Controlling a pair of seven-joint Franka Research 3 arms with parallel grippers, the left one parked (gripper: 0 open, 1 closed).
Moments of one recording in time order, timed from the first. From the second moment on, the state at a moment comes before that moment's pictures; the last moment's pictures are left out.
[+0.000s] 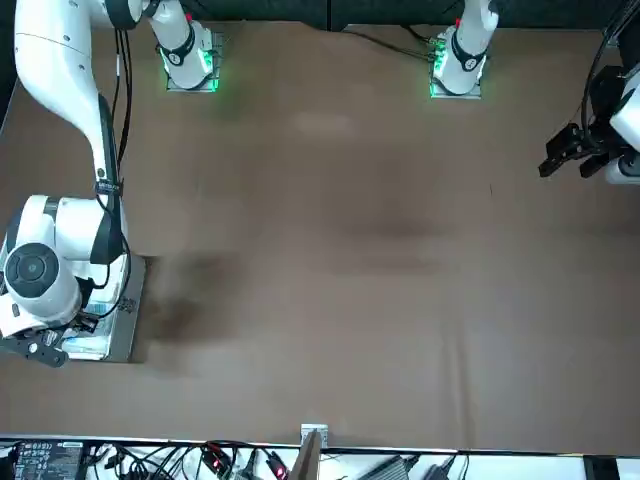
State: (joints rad) arm 0.16 0.74 -0.26 -1.26 -0.34 2.08 0.43
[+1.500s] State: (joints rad) arm 0.09 0.63 -0.24 -1.11 -0.17 1.74 0.09
